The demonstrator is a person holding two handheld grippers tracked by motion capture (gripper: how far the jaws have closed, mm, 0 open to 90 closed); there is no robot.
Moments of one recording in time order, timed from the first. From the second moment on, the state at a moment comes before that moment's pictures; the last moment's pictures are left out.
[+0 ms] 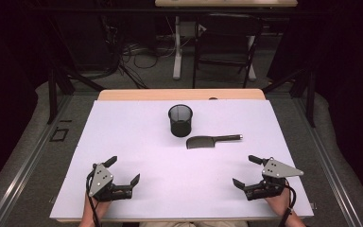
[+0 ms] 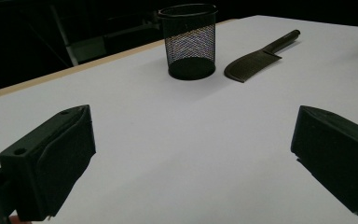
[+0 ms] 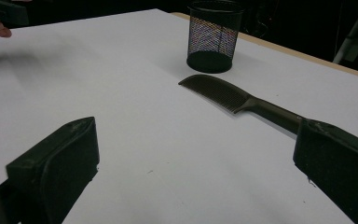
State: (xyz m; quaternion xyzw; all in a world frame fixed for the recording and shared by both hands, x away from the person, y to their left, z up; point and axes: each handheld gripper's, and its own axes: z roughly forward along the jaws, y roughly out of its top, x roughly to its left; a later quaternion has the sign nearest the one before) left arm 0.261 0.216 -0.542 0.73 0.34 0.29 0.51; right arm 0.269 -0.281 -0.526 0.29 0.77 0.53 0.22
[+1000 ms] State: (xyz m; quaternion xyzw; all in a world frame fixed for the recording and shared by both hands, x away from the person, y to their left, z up) left arm 0.261 0.214 -0.543 0.74 0.34 0.29 0.51; right arm 0.302 -0.266 -0.522 0.30 0.79 0.49 0.21
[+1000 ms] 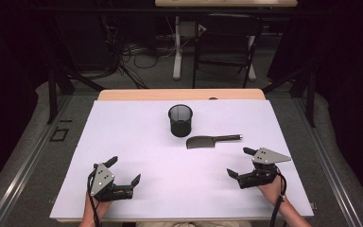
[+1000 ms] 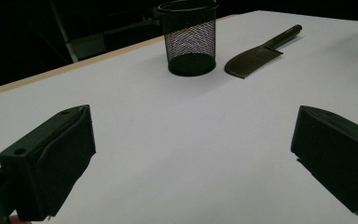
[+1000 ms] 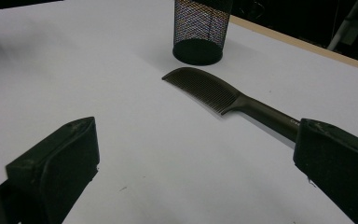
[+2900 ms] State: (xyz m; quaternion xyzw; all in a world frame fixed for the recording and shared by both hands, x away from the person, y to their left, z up) left arm 0.264 0.214 -0.543 0.74 0.34 0.29 0.51; right arm 0.393 -0.262 -0.513 0.34 0.78 0.47 0.25
